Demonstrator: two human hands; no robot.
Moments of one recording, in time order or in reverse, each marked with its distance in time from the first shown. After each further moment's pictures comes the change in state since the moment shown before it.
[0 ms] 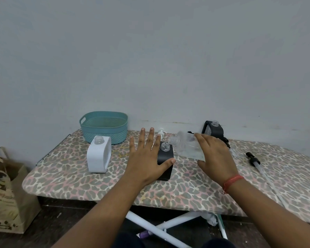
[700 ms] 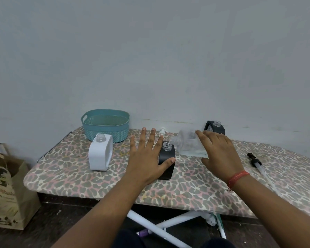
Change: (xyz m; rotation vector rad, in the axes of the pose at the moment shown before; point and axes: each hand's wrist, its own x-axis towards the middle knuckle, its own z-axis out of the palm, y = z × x) left_hand -0.003 -0.001 0.001 0.034 0.042 0.008; right_hand 0.007 0.001 -0.017 -0.105 -0.042 -0.026
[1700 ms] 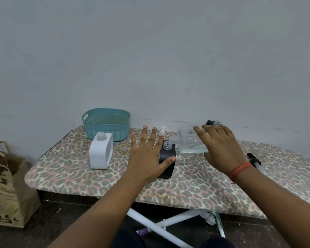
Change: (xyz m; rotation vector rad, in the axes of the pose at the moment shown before) left_hand 0.001 0.001 0.000 0.031 0.029 0.014; right_hand 0.013 0.006 -0.016 -0.149 -0.047 -0.065
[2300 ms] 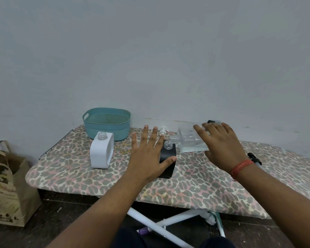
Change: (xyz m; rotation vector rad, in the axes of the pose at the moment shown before) left_hand 0.000 0.000 -0.001 0.030 -0.007 0.003; right_hand 0.004 0.002 -0.006 -0.025 0.021 -0.035
